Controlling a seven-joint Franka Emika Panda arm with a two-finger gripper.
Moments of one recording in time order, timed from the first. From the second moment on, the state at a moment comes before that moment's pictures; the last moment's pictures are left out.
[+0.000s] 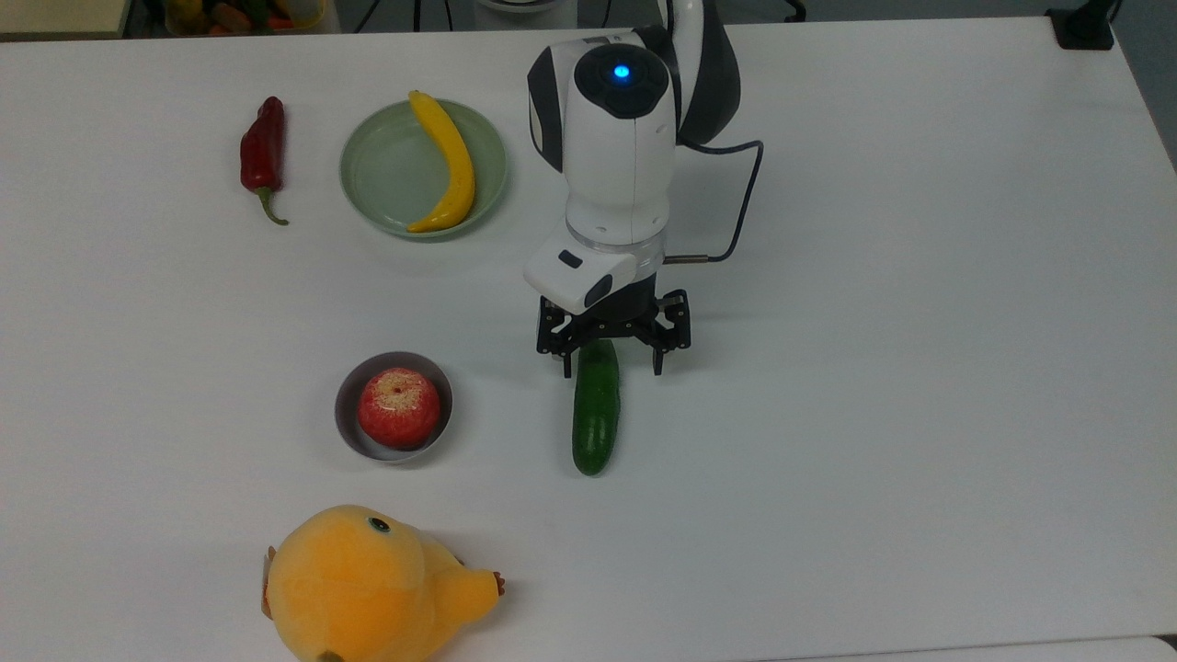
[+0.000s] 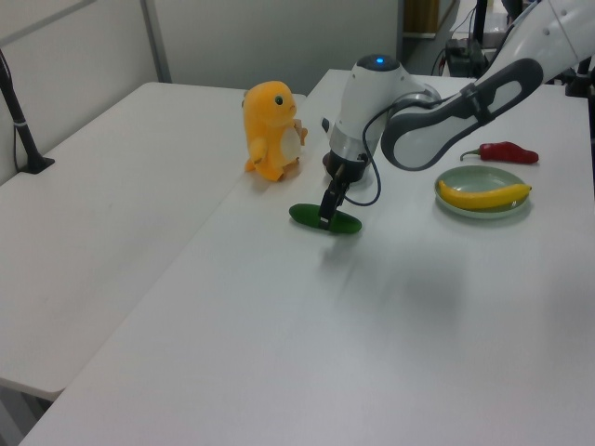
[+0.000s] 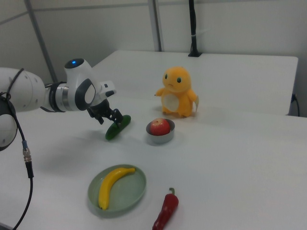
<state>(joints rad) 0.18 0.59 0.06 -1.58 -0.12 2.47 0.21</state>
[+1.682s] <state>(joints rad) 0.09 0.54 0.05 -1.50 -0.17 2.39 0.22</state>
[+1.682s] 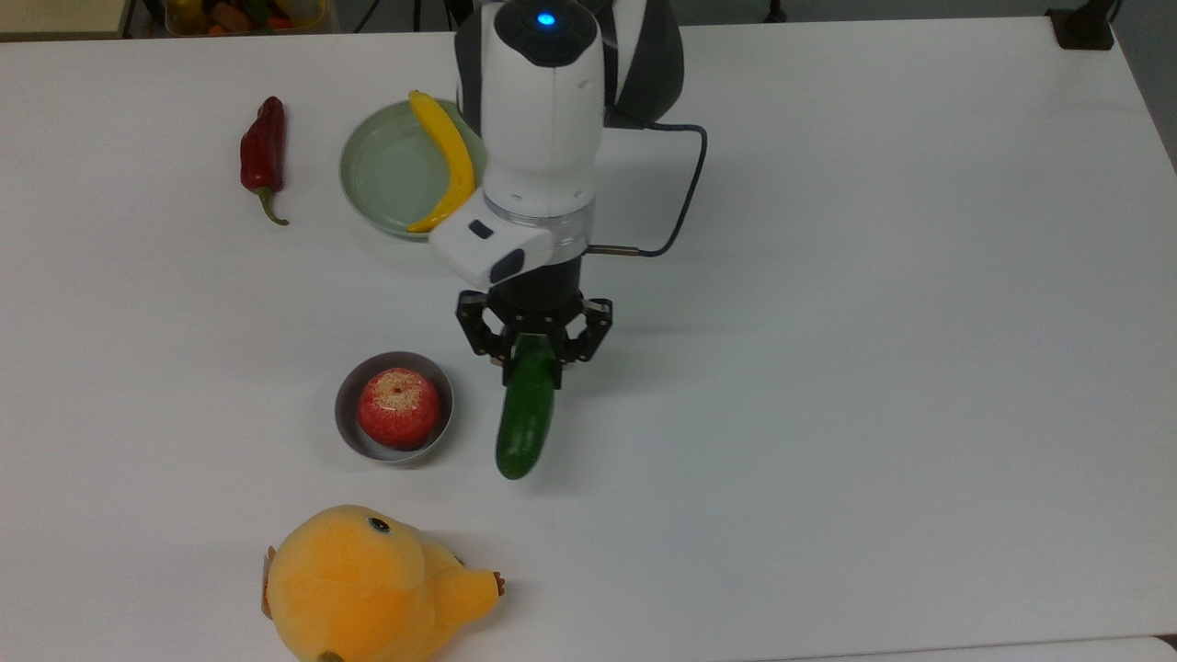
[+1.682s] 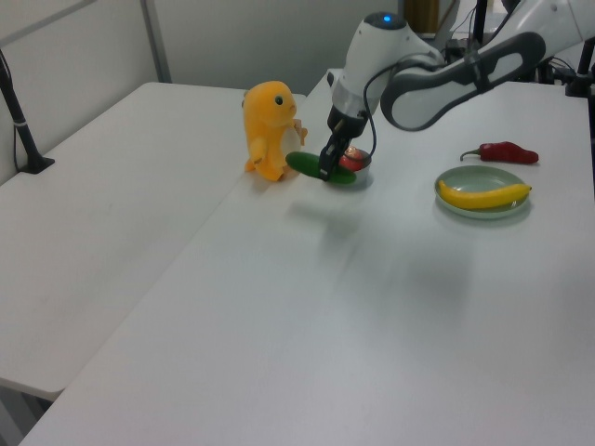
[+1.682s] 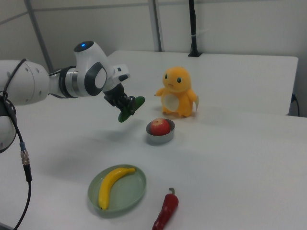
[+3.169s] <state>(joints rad) 0.00 0.57 0.05 -1.46 -0.07 2.23 -0.17</state>
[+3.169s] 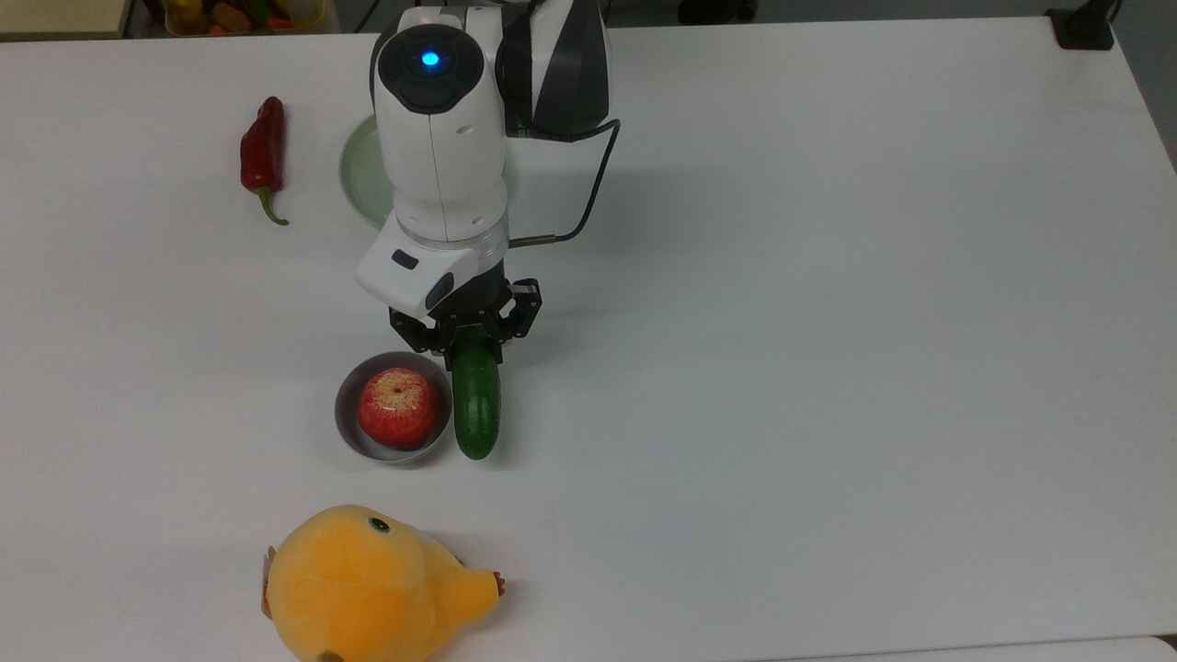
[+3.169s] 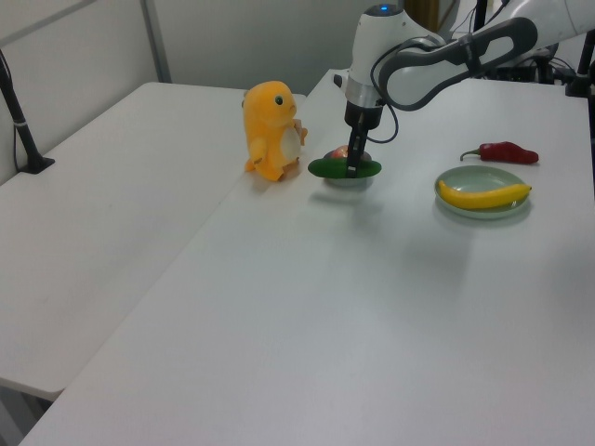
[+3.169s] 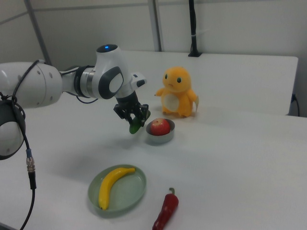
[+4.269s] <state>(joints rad) 0.00 0.50 0.05 -1.45 -0.06 2.18 -0.15</state>
